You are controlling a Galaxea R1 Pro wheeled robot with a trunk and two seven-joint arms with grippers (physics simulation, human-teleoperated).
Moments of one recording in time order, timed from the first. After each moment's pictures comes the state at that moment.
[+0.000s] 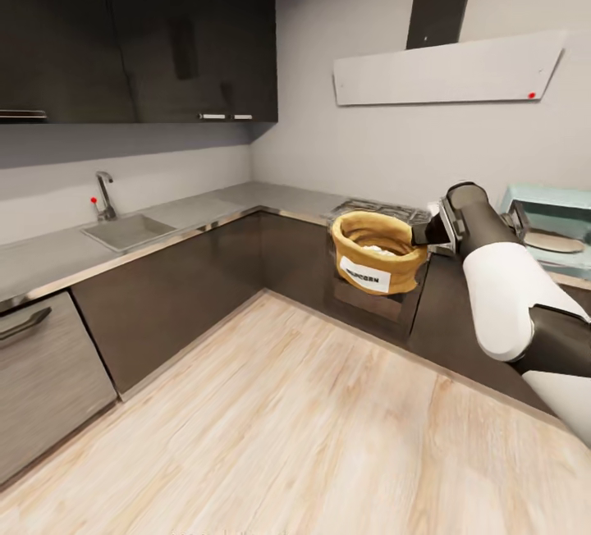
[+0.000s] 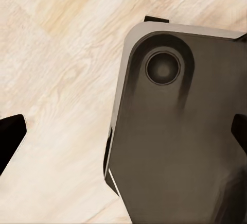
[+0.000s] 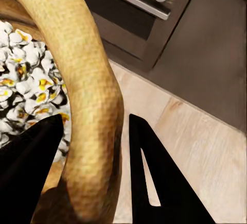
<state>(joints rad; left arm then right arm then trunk) 0.00 0.02 0.04 -0.05 0.13 -0.15 0.10 -1.46 -0.07 -0.26 -0.53 0.58 1.05 0.26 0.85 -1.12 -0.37</state>
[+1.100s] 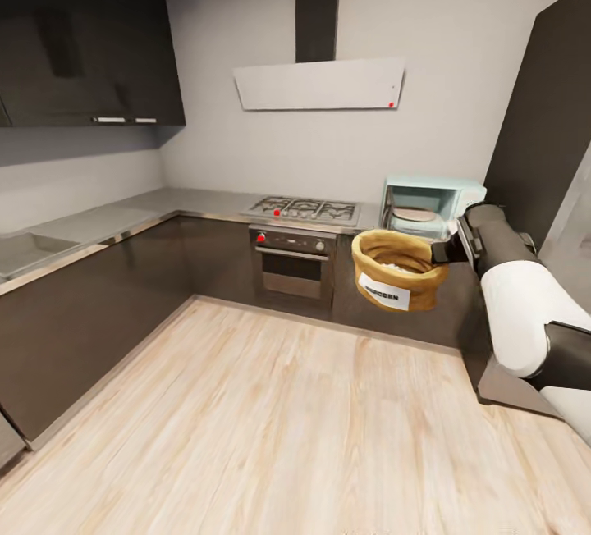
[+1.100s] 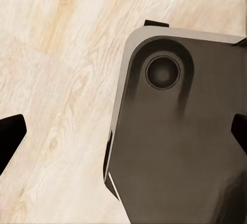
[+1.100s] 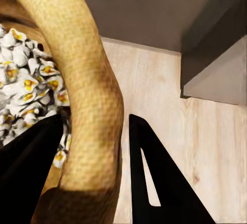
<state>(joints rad) 0.00 0.02 0.04 -0.05 0.13 -0.15 0.10 -1.39 -0.14 -0.26 -0.53 0.58 1.04 0.26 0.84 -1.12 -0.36</state>
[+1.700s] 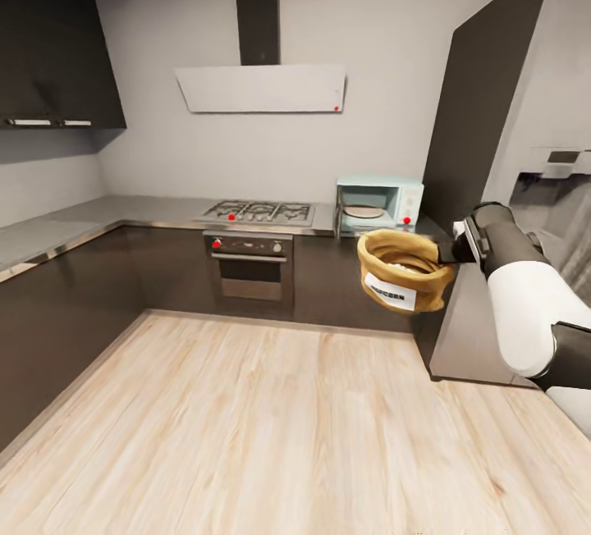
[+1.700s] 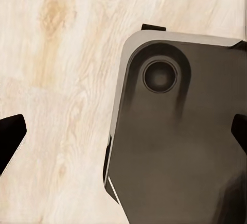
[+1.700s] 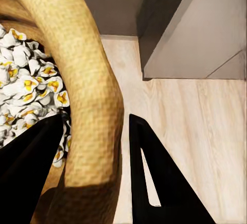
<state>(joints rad) 0.00 0.02 0.03 -0.05 0.12 -0.15 0.09 -1.39 -0.17 -0.26 -0.53 0.58 1.05 0.26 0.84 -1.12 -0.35</state>
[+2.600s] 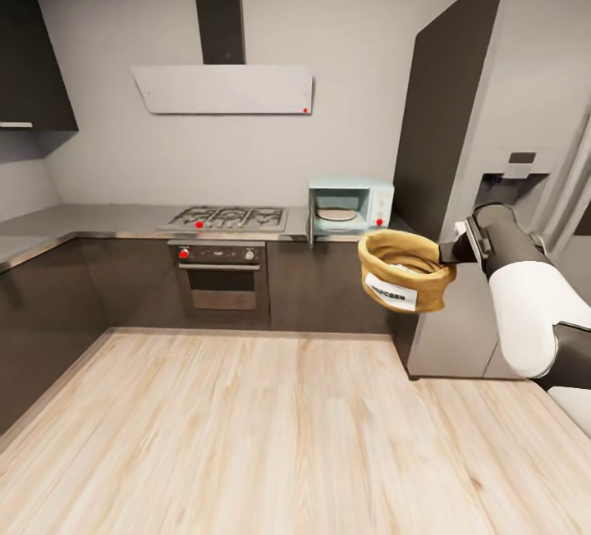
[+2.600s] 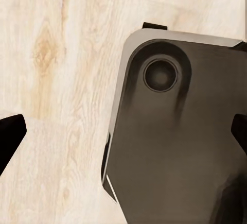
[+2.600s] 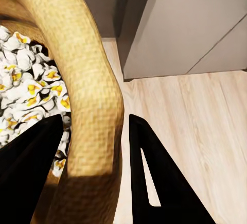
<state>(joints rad) 0.00 0.02 0.04 -0.05 0.13 -0.14 0.10 -1.39 -0.17 -0.26 -0.53 0.58 1.05 0.27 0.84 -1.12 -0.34</state>
